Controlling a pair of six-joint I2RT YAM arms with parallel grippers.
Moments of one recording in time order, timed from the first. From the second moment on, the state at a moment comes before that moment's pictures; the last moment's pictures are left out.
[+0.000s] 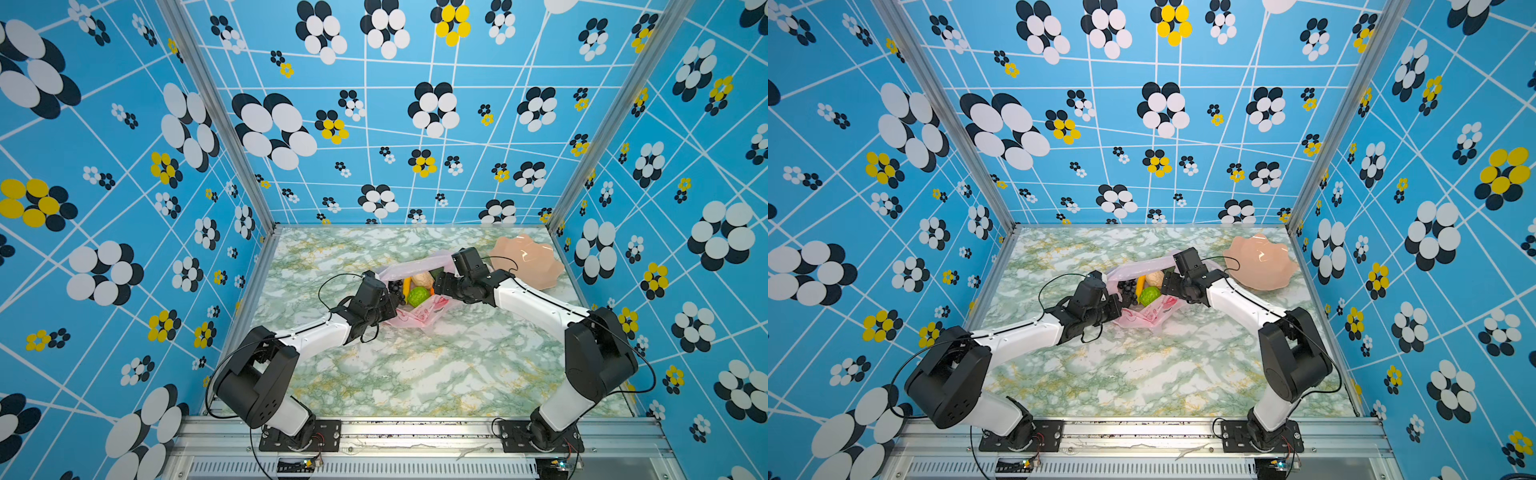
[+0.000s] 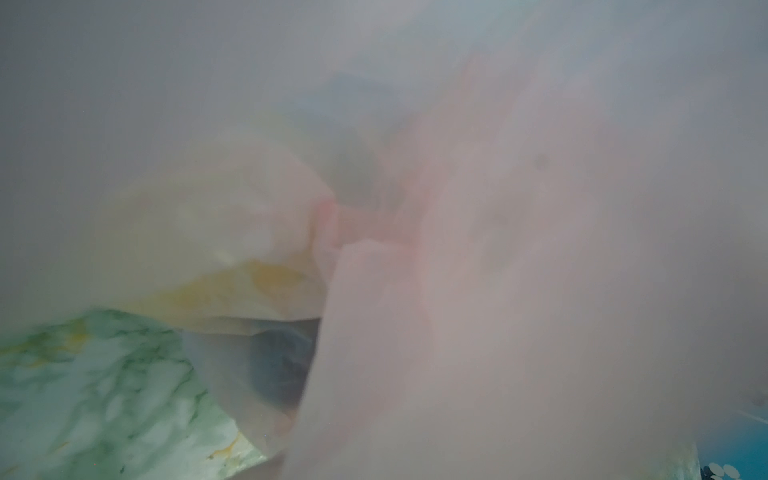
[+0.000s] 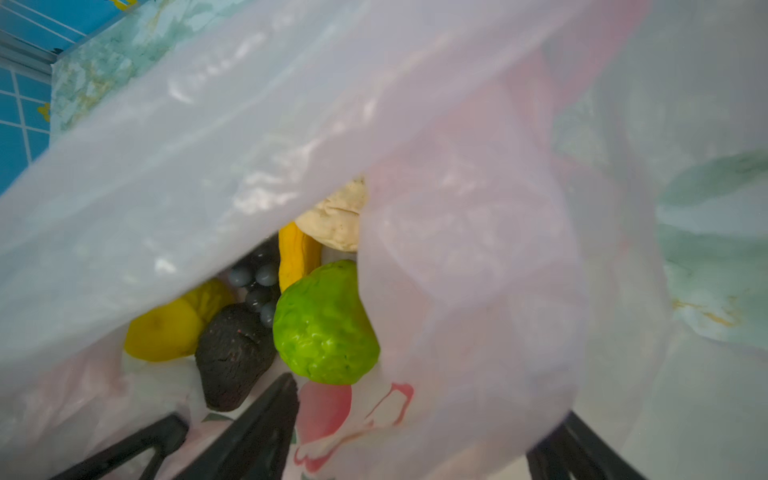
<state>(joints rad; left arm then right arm) -0.59 1.52 0.77 0.03 0.05 -0.80 0.51 1.71 1.21 -0.44 0.04 0.63</state>
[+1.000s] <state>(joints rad) -0.41 1.41 0.68 -0.03 0.11 -0.76 0.30 1.64 0.77 0.25 -0.48 0.72</state>
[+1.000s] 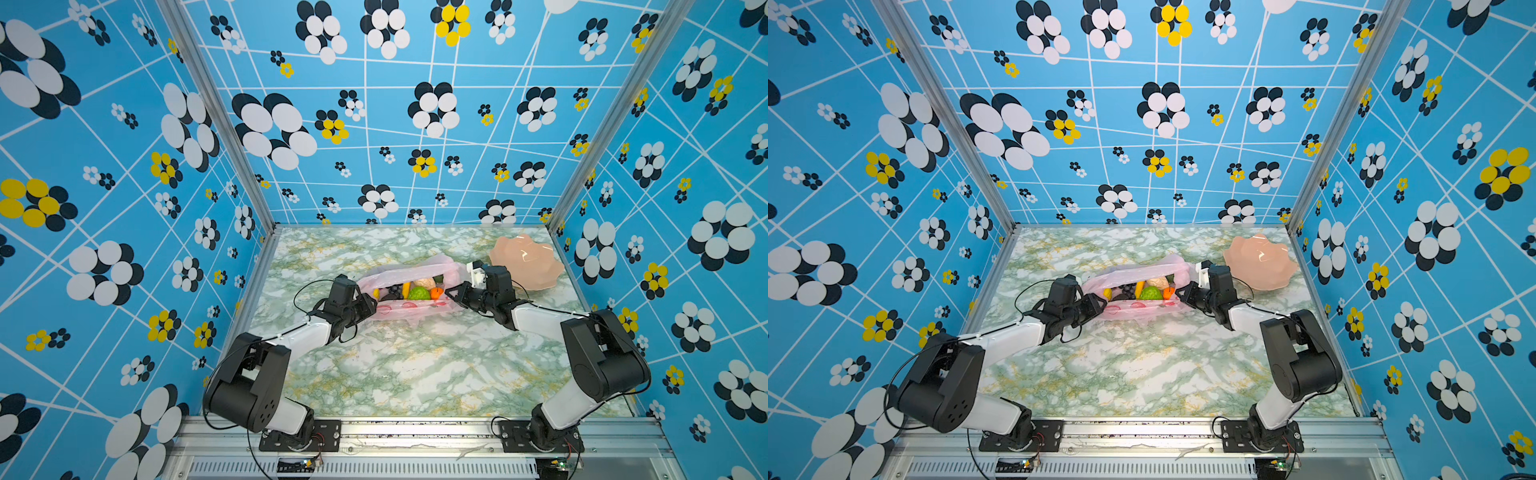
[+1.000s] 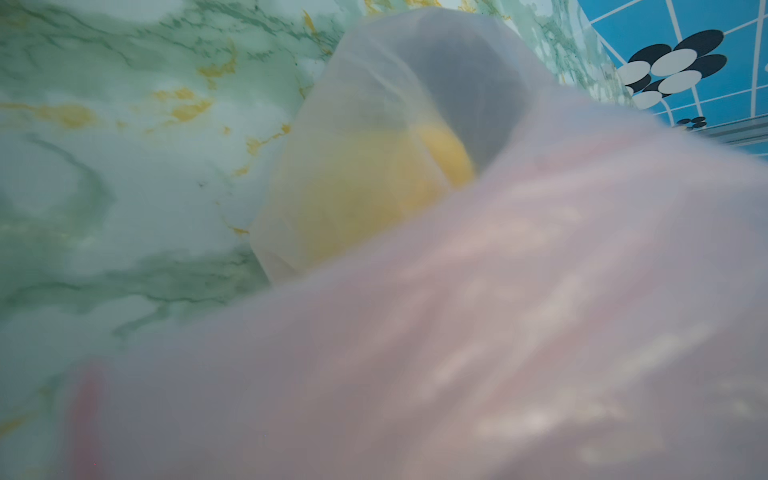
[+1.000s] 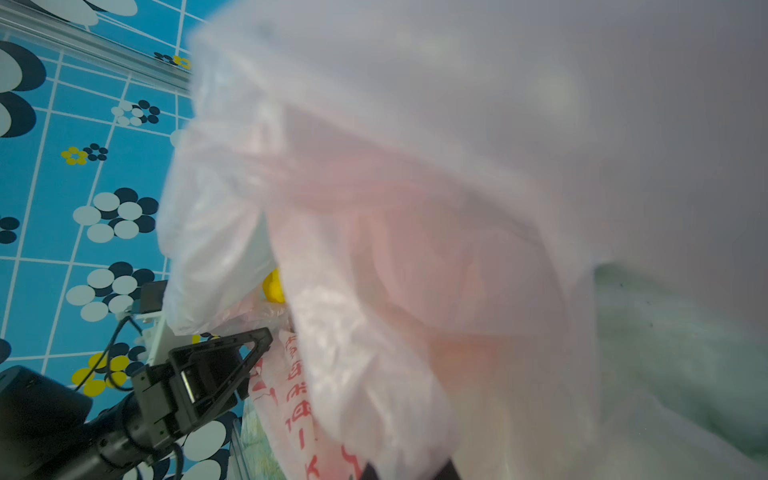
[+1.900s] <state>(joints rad) -0.69 1.70 1.36 -0.53 -0.51 -0.08 0.31 1.56 0.84 -0.01 -0.40 0.56</state>
